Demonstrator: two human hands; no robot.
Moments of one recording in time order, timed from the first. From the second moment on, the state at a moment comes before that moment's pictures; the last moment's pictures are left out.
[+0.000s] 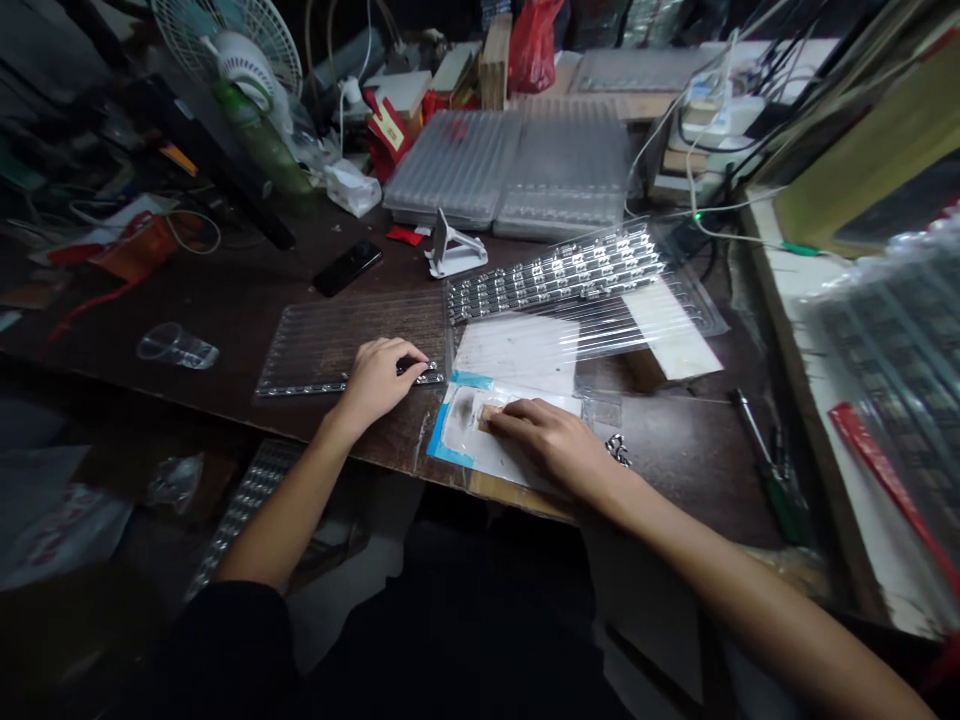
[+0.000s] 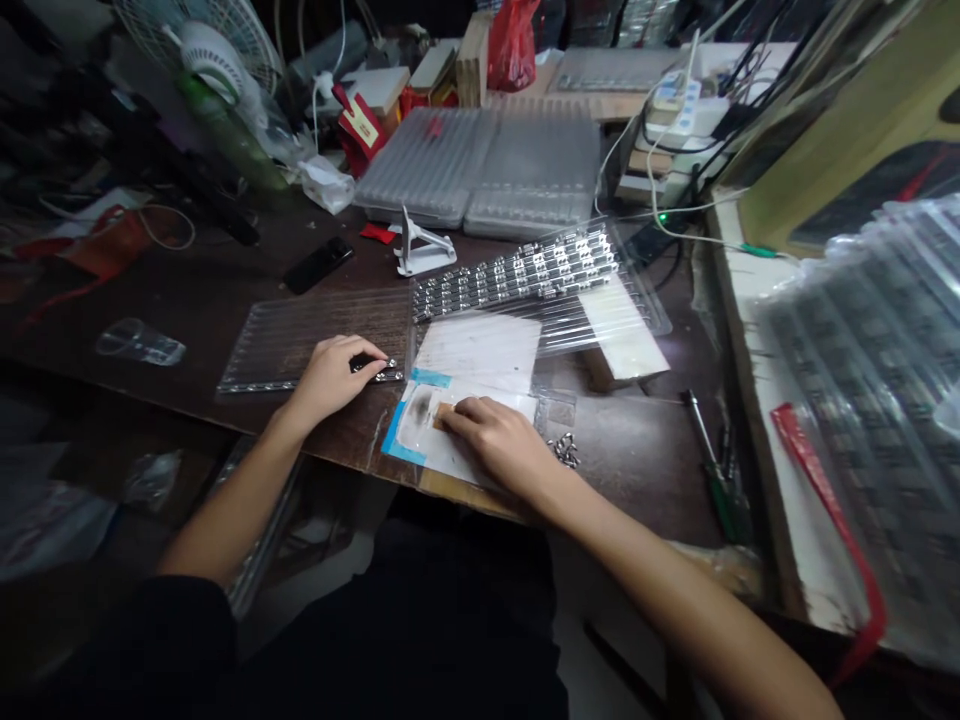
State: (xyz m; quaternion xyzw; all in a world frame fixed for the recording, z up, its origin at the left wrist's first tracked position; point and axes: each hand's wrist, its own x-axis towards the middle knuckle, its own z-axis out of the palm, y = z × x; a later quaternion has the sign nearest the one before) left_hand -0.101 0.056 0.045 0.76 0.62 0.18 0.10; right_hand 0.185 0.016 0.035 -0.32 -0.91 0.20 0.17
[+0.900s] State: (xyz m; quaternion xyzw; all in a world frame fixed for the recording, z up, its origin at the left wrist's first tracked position) left_hand 0.063 0.139 0.074 0.86 0.45 0.23 0.09; right_hand 0.269 0.032 0.067 -0.46 -0.83 0.32 0.01
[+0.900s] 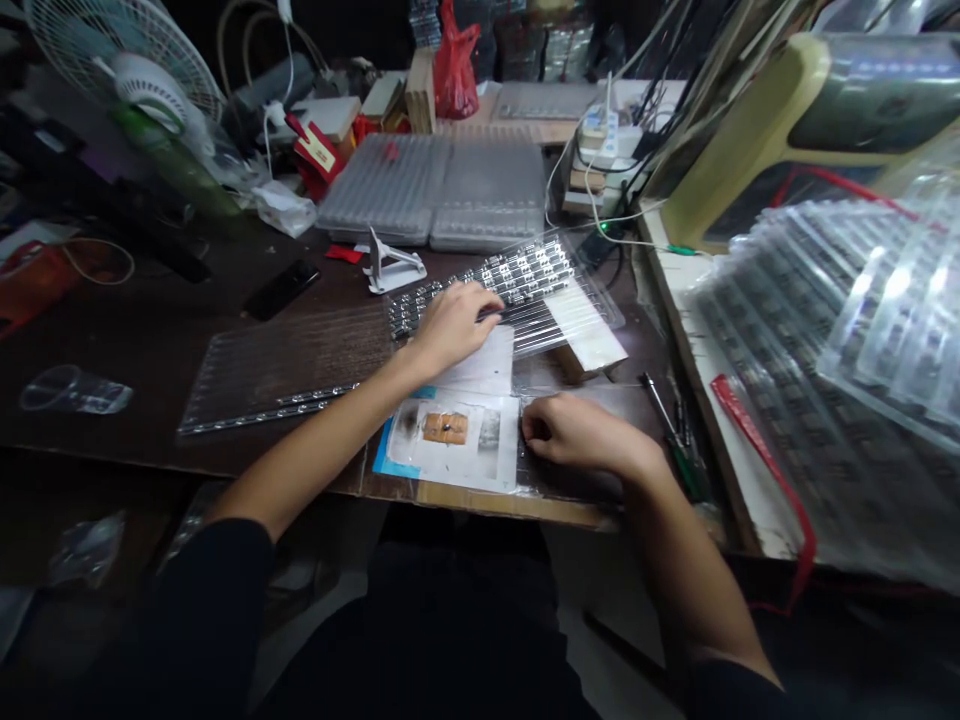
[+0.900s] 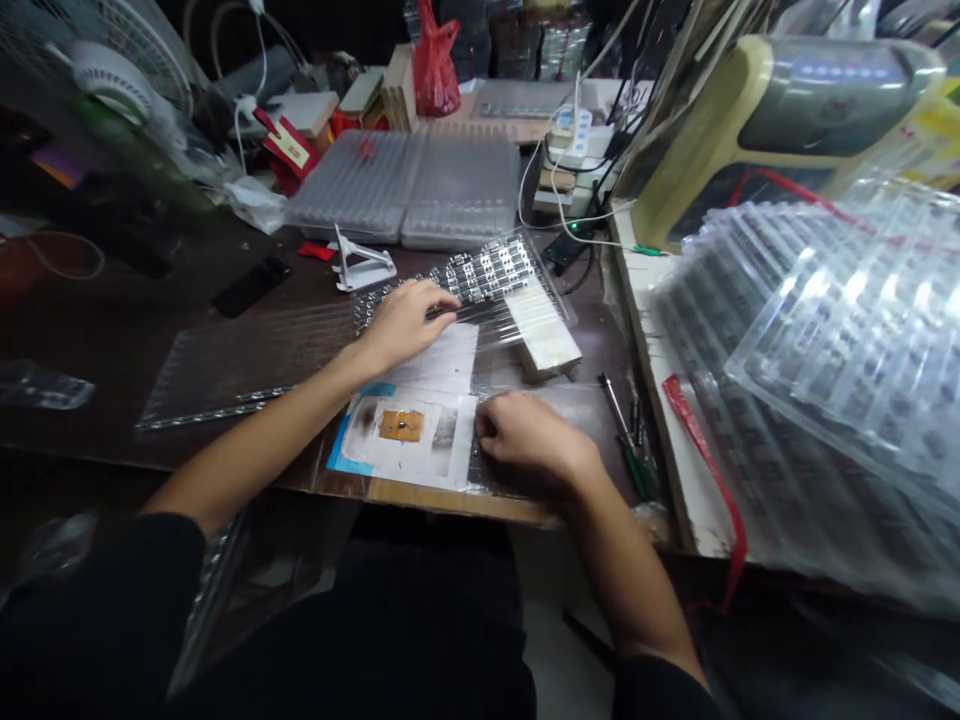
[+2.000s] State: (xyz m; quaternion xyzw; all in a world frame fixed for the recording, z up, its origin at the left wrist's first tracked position) left_hand -0.027 0.024 0.054 0.82 0.49 0.24 0.19; right_hand 0.213 0.036 0.035 -0.46 -0.78 0.32 0.26
